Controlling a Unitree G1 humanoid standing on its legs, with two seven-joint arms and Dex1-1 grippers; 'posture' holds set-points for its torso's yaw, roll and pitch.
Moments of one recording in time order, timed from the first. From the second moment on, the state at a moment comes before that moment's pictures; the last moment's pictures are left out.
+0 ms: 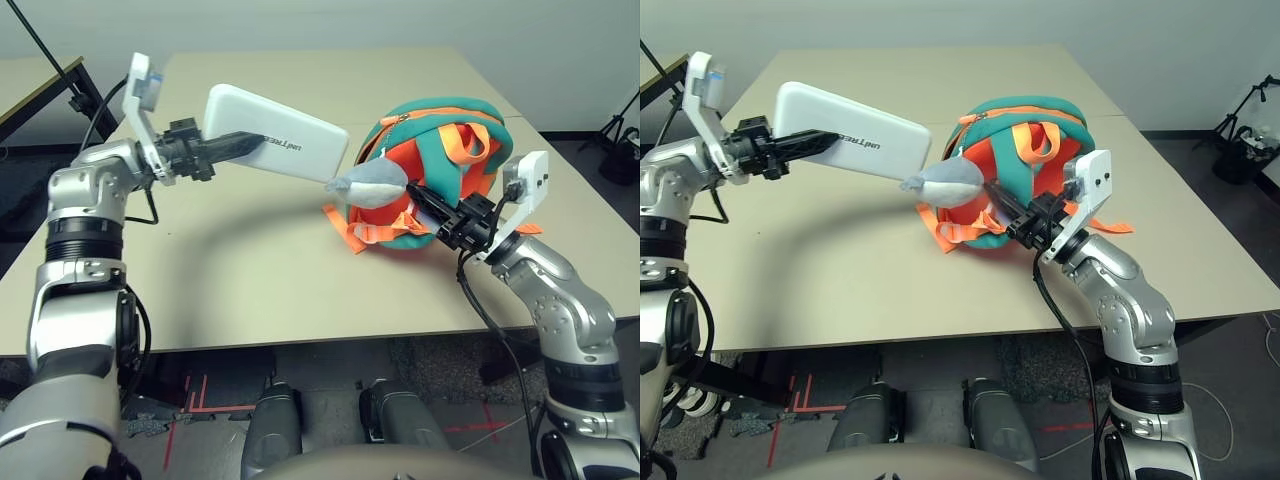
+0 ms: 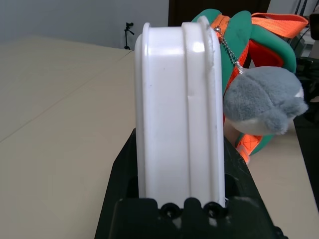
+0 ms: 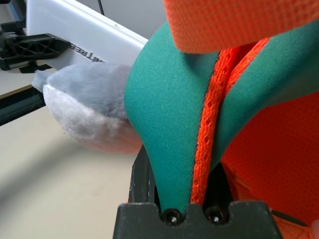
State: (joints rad) left arm -0.96 0.61 0.05 0.72 -0.40 0.35 -1.34; right arm -0.23 -0.32 -0.12 -0.31 0.59 0.53 0.56
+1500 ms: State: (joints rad) left arm -1.03 0.47 0.01 0.59 -0.35 0.38 -1.44; right arm -0.24 -0.34 -0.10 -0.31 0.57 0.52 0.57
